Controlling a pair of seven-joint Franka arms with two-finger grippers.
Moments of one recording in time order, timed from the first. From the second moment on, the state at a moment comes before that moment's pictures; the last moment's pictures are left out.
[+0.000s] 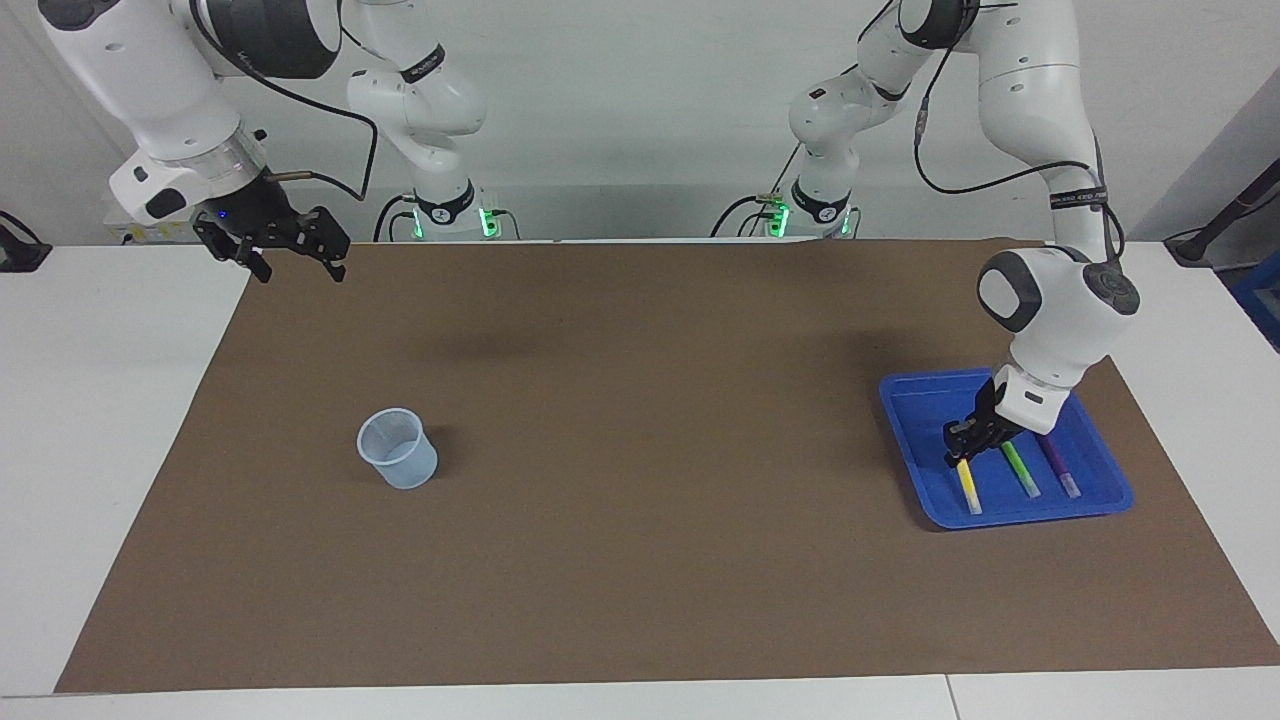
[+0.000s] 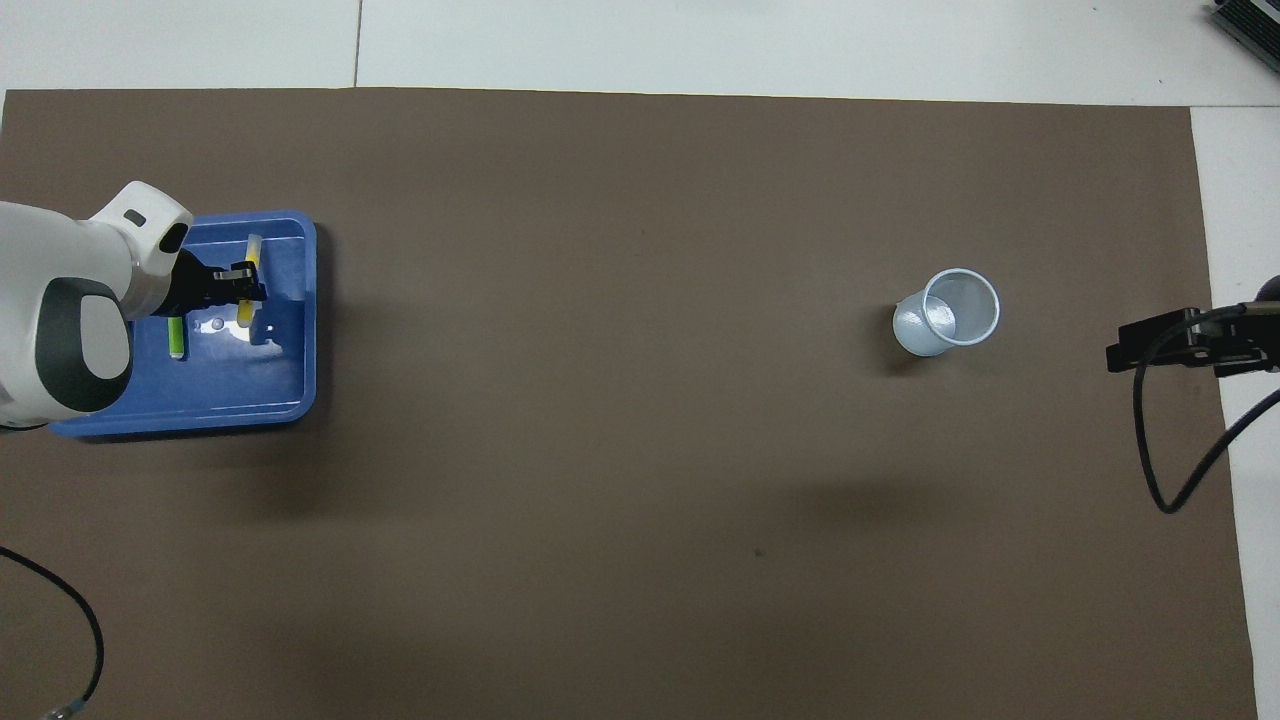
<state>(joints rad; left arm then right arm) 0.41 0.38 -0.37 -1.92 -0.04 2.41 -0.04 -0.17 -0.06 0.09 -1.70 0.05 1.59 -0.01</state>
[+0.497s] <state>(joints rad) 0.43 0.37 -0.36 -1.98 -0.04 2.42 0.04 -0.17 -0.06 0.09 -1.70 0.05 1.59 -0.01</state>
